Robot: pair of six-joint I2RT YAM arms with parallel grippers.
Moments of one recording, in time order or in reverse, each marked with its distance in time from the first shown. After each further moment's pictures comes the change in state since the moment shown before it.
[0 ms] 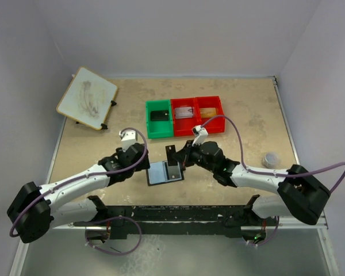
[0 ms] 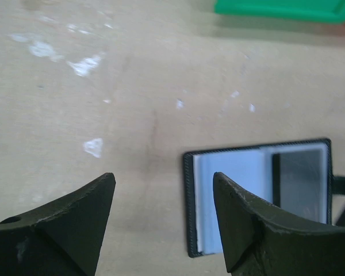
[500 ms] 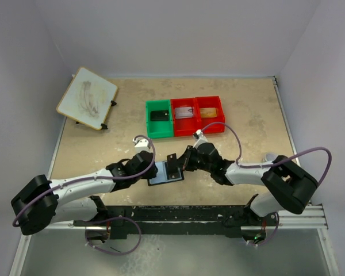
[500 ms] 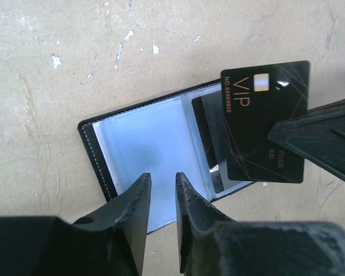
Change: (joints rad) left arm -0.074 0.075 -0.076 0.244 0.195 -0.001; right arm -0.034 0.145 -0.020 0.014 -0.085 0.216
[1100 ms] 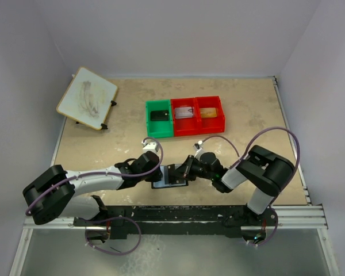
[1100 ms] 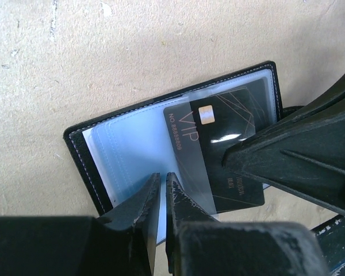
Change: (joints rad) left arm 0.000 0.144 0.000 0.106 0.138 0.023; right arm 0.001 0.250 -0.161 0.487 -0.142 0.243
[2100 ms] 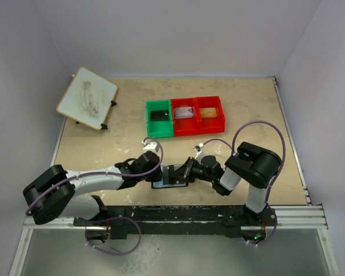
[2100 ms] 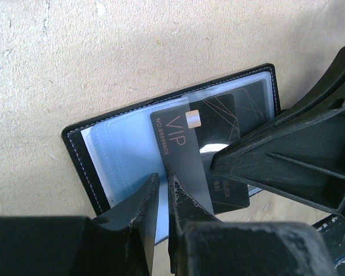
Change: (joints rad) left arm 0.000 0.001 0.000 0.005 0.013 0.000; right arm 0.007 0.124 -0.021 0.196 -0.015 0.077
